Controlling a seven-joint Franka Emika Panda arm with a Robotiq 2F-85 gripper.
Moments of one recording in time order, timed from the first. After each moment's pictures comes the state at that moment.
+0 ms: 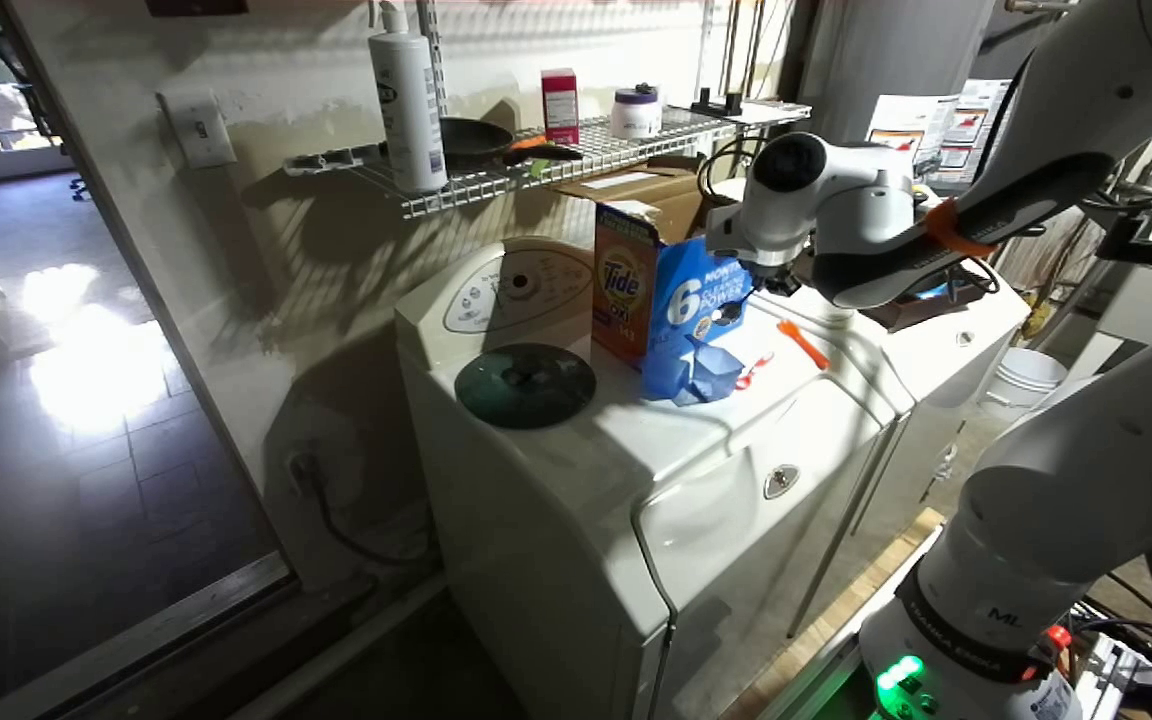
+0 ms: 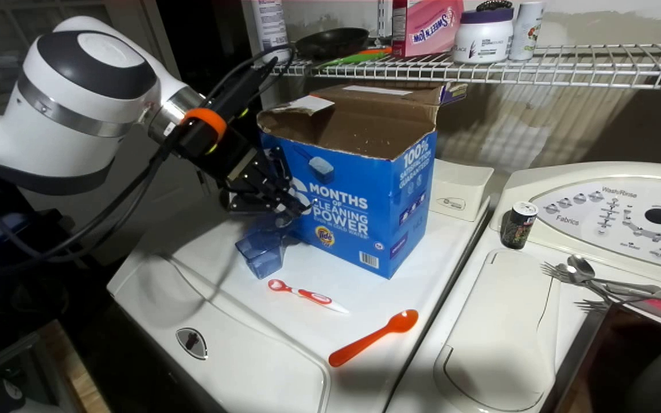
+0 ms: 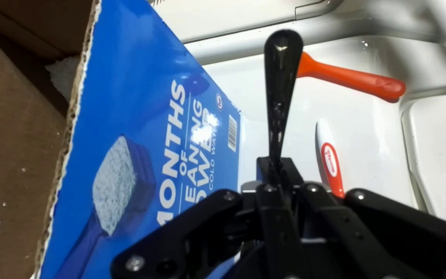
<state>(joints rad) -0.04 -0.38 -0.26 -2.65 -1.29 2.56 -0.80</state>
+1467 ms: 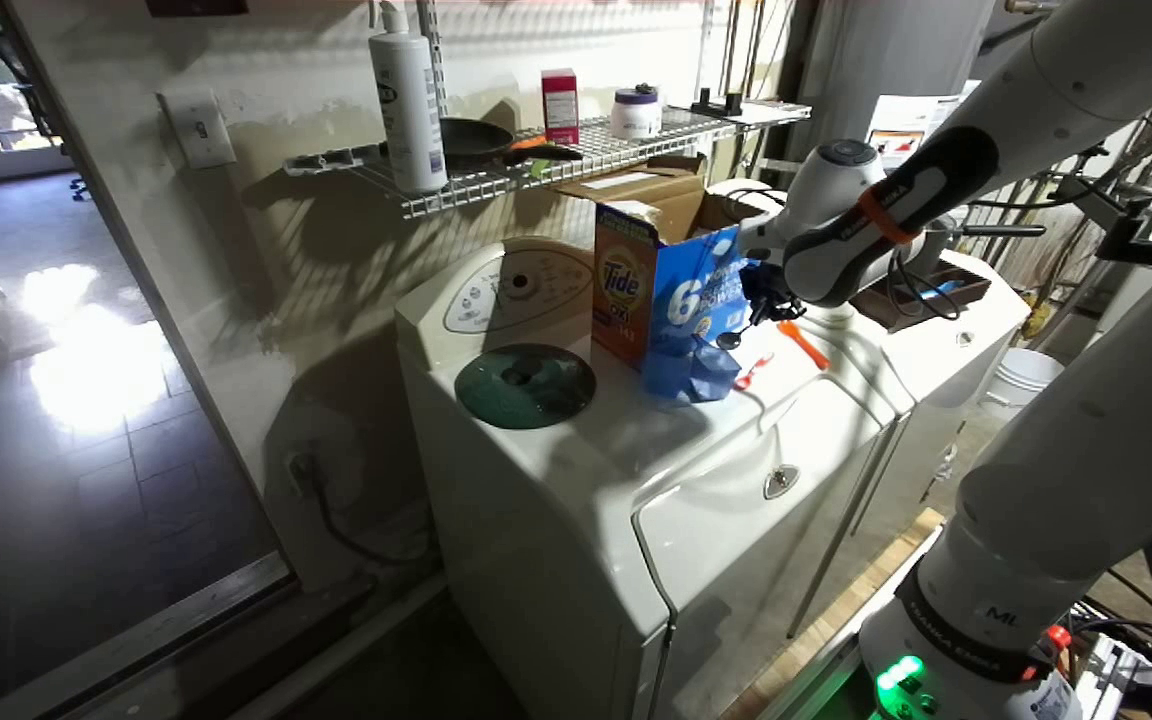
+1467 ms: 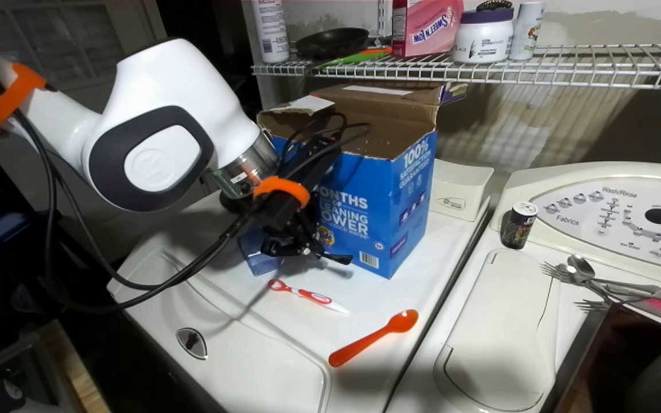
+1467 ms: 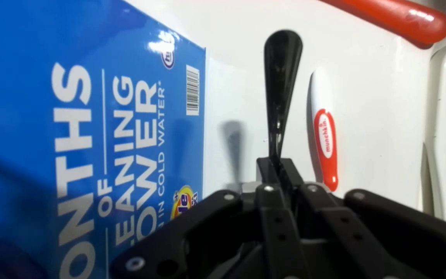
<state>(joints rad) -0.07 -0.16 -0.44 -2.63 -0.50 2.89 -1.65</state>
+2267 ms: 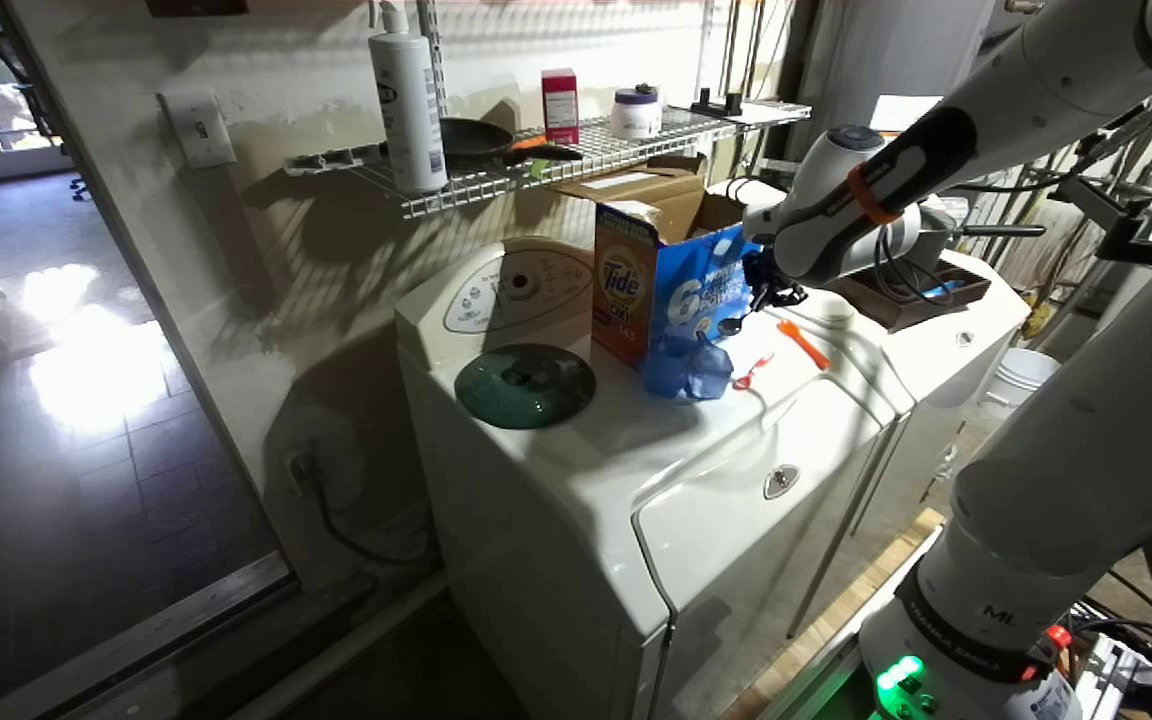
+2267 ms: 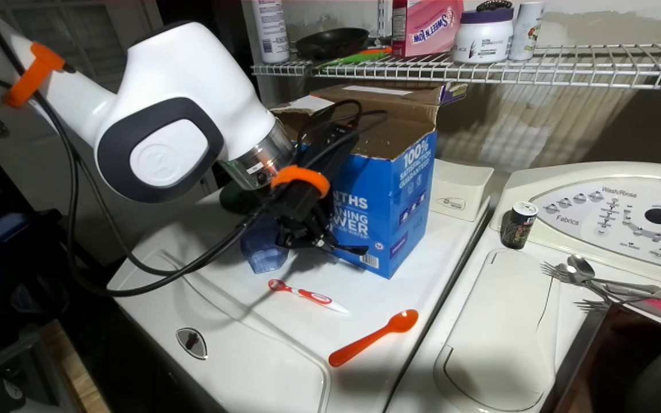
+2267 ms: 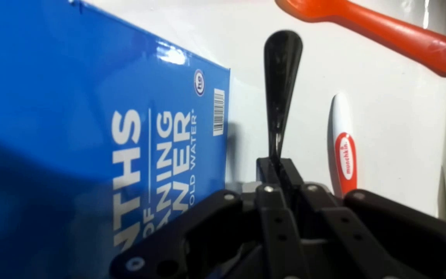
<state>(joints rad) -0.11 -0.13 -0.40 -2.58 -0.33 2.89 -1.83</state>
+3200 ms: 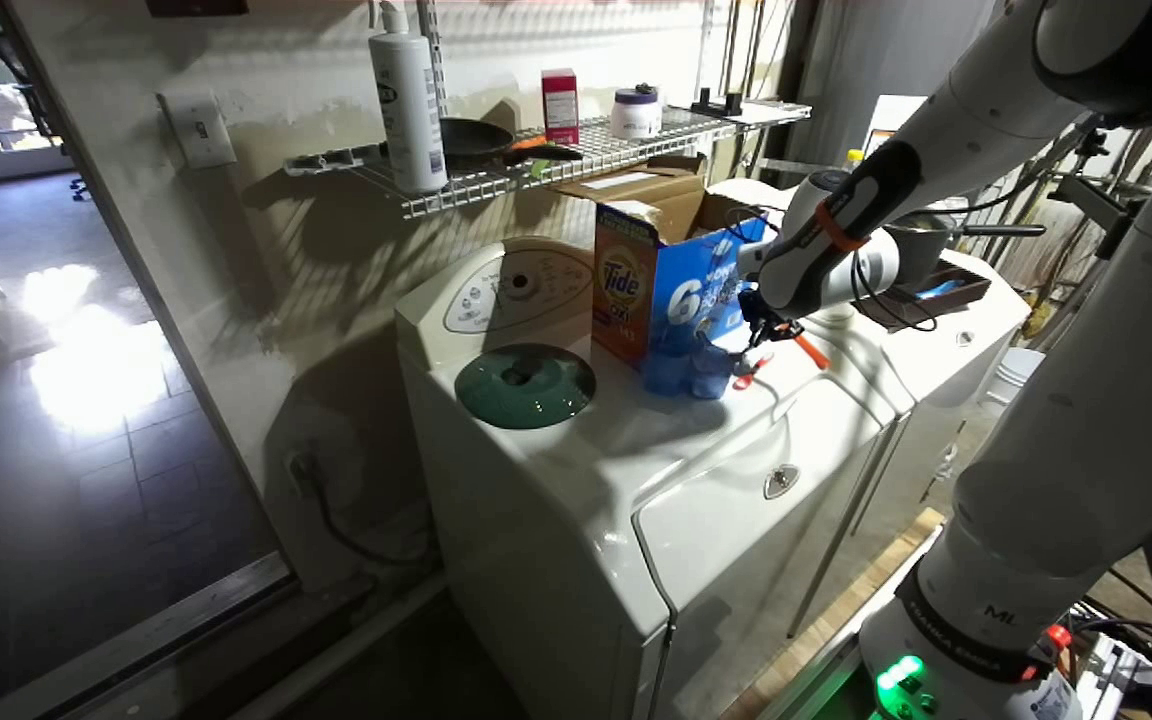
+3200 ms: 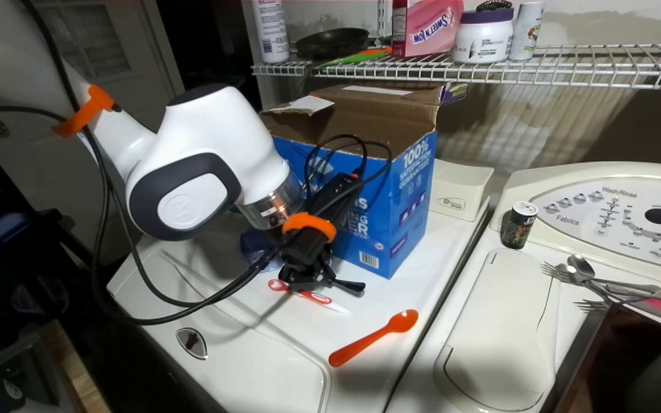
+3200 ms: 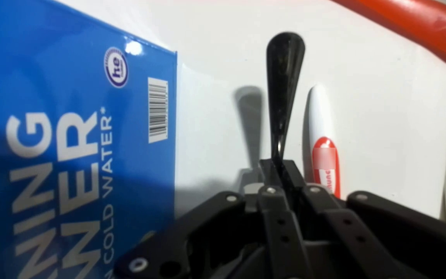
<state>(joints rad) -0.10 0.02 -0.41 -2.58 -0.24 2.96 -1.90</state>
